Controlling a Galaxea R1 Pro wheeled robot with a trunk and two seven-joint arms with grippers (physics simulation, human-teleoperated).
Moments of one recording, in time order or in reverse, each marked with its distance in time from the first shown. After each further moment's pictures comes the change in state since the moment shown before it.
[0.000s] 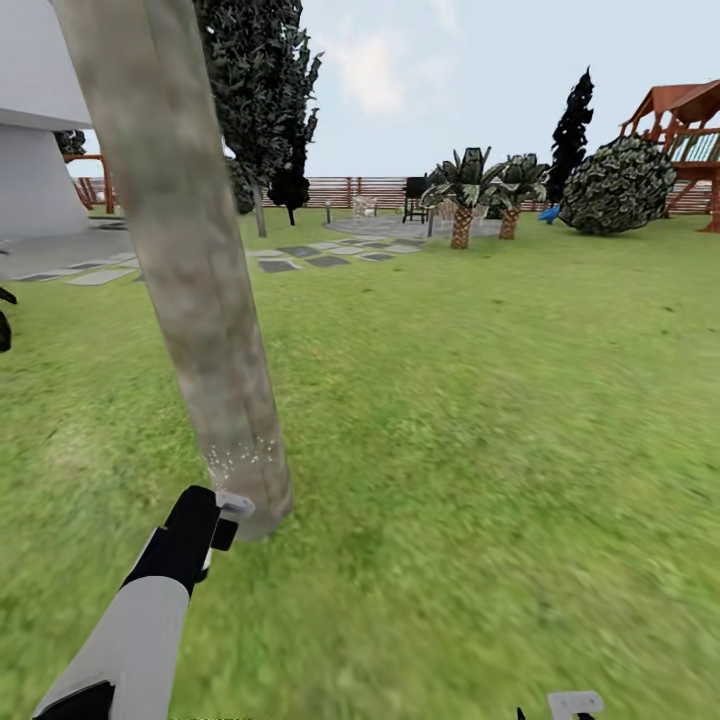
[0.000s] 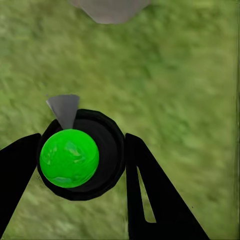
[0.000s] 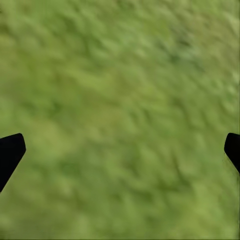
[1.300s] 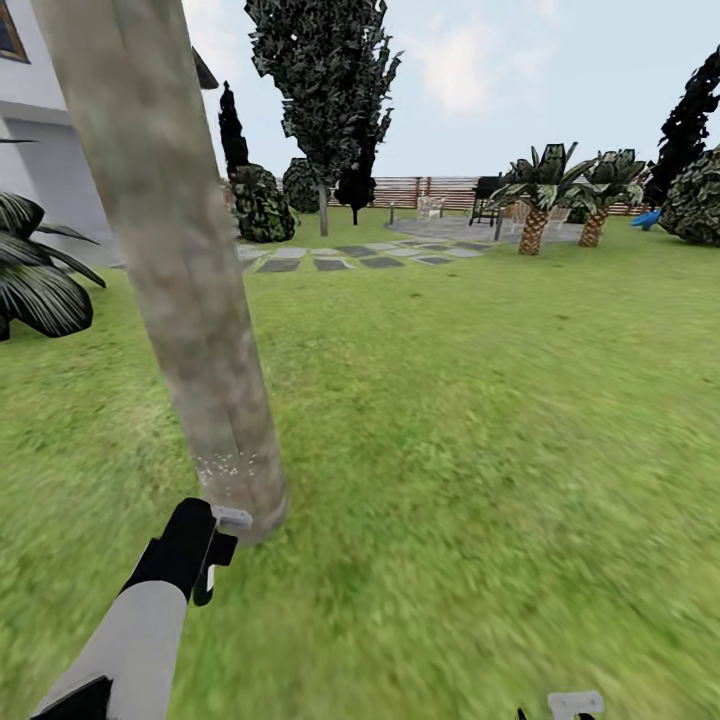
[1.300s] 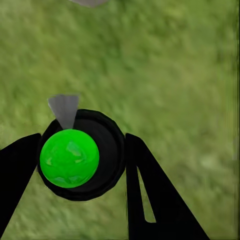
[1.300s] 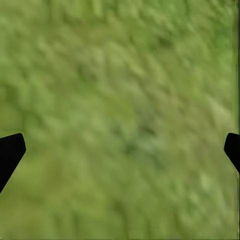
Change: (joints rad) left arm 0.000 0.002 0.087 0.072 0.023 -0.008 0.001; right arm 0.000 -0.002 0.000 0.001 0.000 0.001 0.000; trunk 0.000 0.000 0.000
